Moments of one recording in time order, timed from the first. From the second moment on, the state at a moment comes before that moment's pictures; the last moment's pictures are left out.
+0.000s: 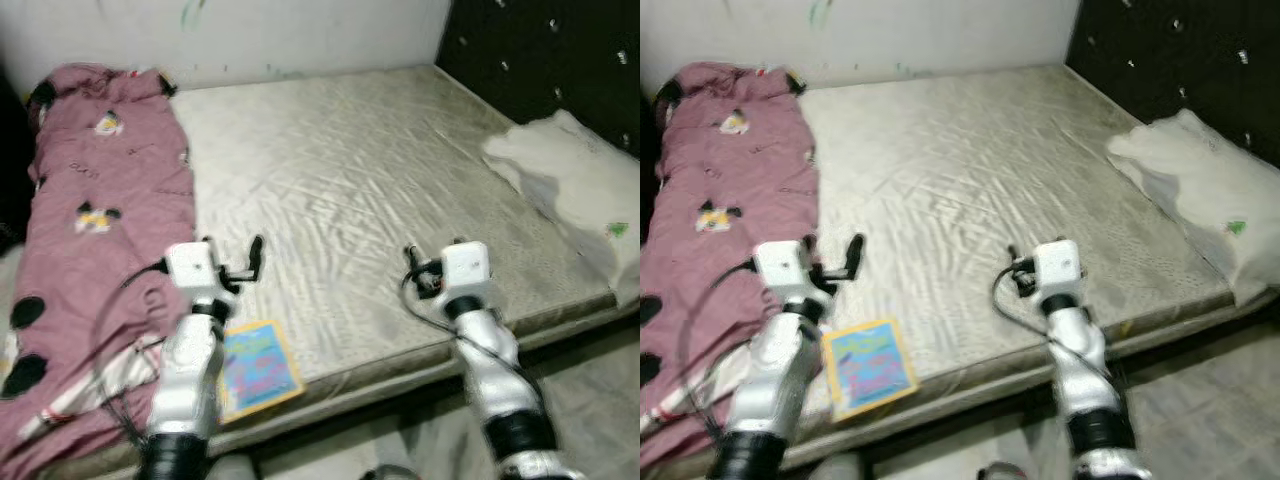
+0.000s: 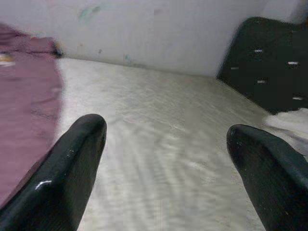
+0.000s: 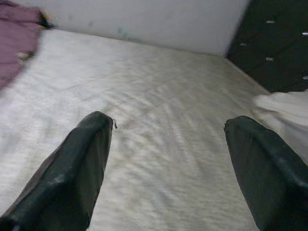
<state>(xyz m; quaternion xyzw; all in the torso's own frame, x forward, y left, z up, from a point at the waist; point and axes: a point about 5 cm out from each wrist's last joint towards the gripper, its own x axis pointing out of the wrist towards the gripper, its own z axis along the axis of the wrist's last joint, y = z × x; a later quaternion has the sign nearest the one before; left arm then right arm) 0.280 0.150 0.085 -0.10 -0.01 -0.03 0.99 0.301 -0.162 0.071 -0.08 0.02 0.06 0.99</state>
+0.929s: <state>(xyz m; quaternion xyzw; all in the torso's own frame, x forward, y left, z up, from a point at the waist) 0.280 0.143 0.088 -0.10 -0.02 -0.04 0.99 0.302 -0.166 0.072 -0.08 0.01 0.06 0.99</state>
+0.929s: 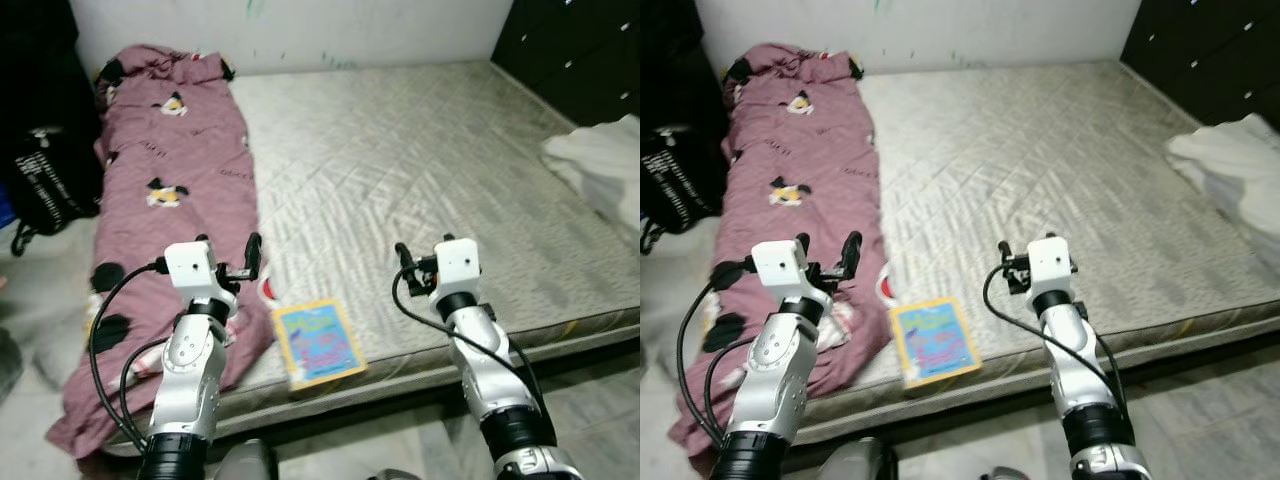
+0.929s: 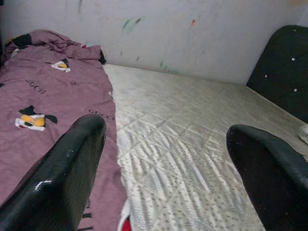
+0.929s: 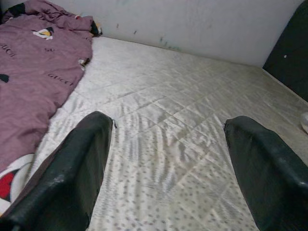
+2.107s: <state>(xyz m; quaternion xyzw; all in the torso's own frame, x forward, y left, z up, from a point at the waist) 0.281 0.154 0.089 -0.10 -0.02 -0.02 0.99 0.302 -0.153 0.074 -0.08 0.00 0.09 0.99</state>
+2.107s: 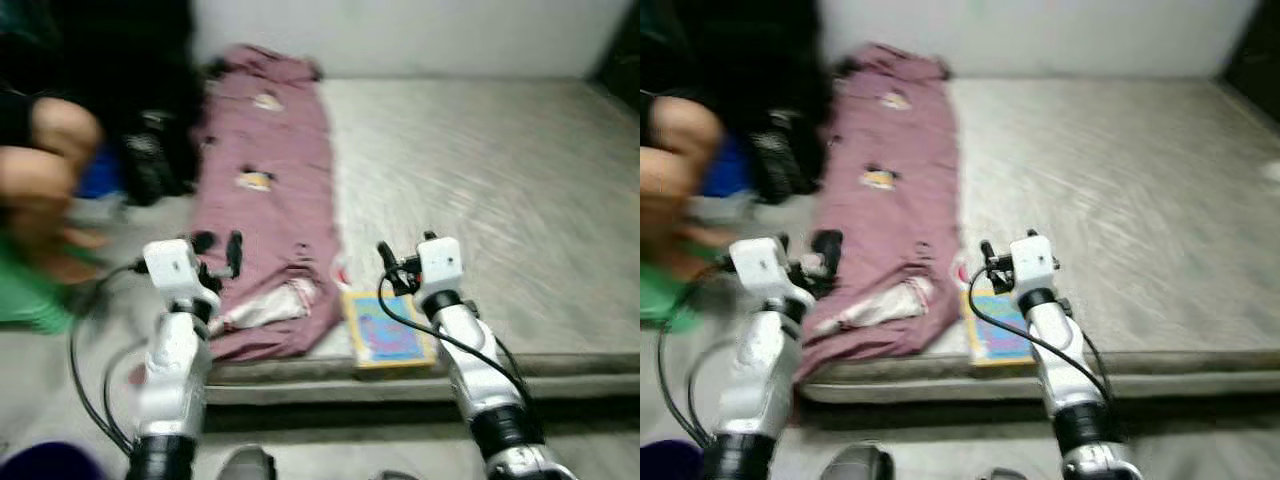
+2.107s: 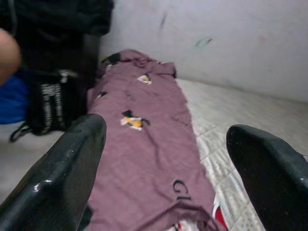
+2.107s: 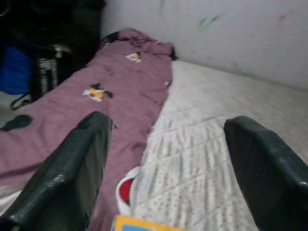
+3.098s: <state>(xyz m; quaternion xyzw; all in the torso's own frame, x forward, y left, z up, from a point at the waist) 0.266 0.159 0.085 -0.09 -0.01 -0.04 1.00 0.292 -0.156 0.085 -0.04 0.00 0.06 1.00</state>
